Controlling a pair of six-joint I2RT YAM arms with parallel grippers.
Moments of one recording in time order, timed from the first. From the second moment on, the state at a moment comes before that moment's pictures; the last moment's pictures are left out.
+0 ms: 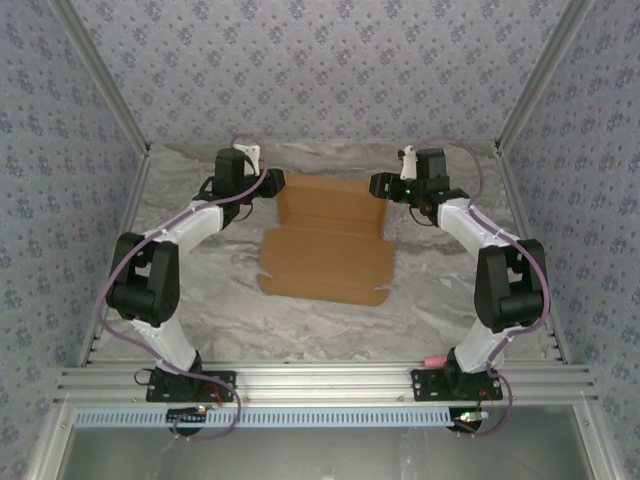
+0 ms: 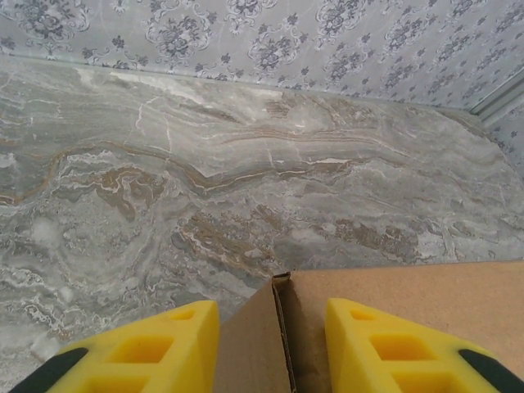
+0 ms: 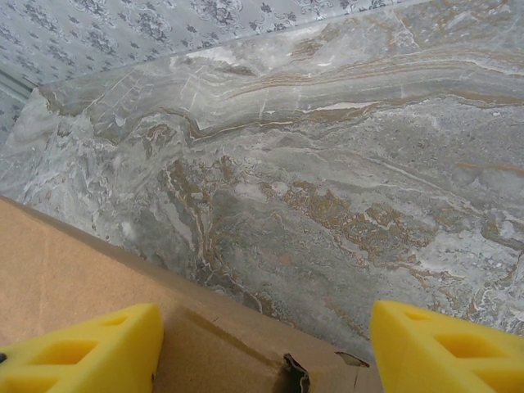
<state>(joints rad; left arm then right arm) -0.30 1.76 1.20 0.07 0.27 -0.37 0.19 1.69 1.19 -0.13 -0.34 0.30</state>
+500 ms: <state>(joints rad) -0.29 1.74 1.22 0.02 0.28 -0.40 0.20 1.72 1.27 -0.21 -0.33 0.29</state>
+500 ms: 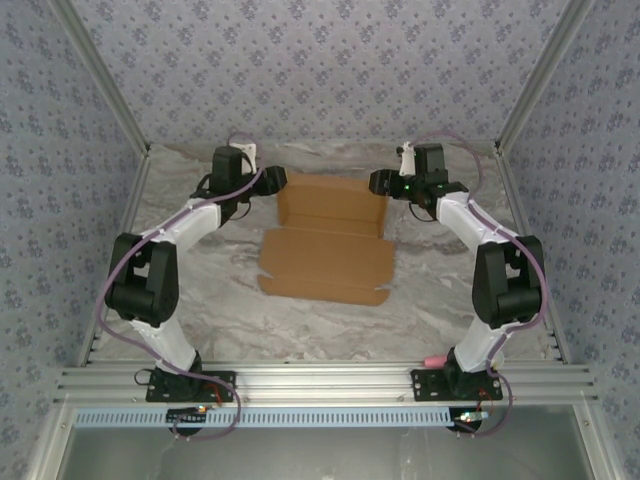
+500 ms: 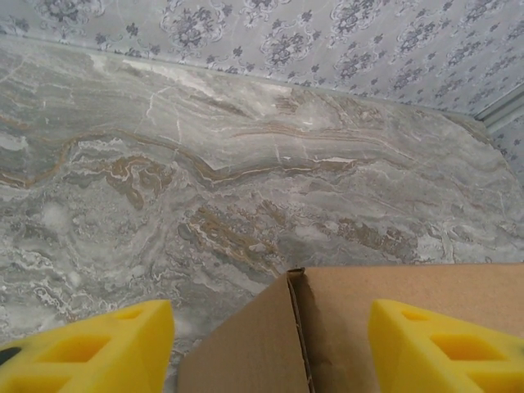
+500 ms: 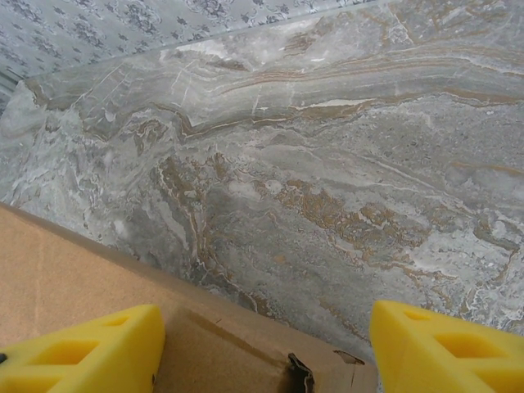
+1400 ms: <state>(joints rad) -0.27 1.80 1.06 0.07 0.33 -0.18 0.19 1.90 1.52 -0.35 -0.28 0.27</state>
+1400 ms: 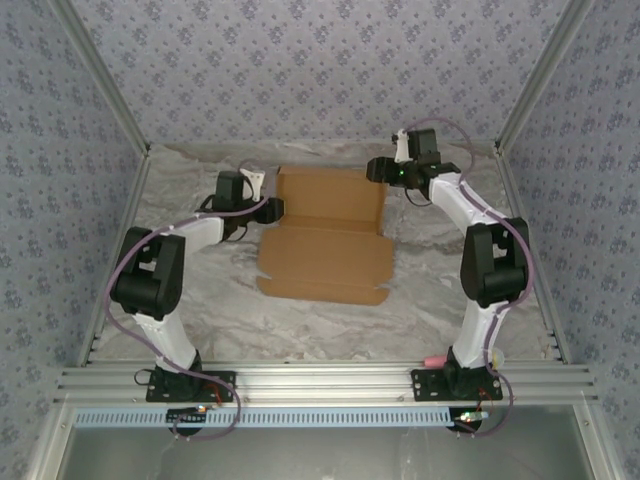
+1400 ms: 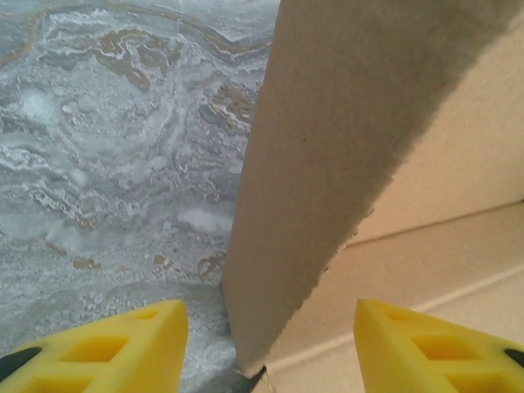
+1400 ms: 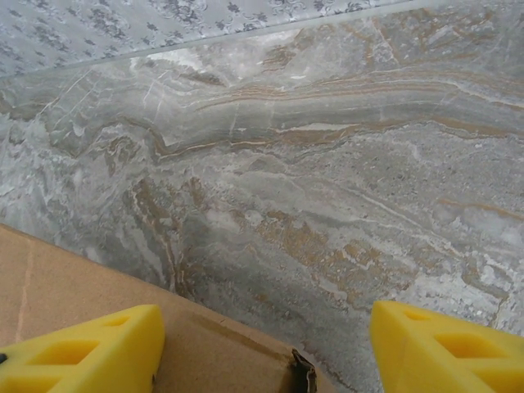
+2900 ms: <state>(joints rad) -0.28 1.20 0.70 -0.09 -0.09 -0.49 0.15 2.11 1.55 -0.45 -0.25 0.25</state>
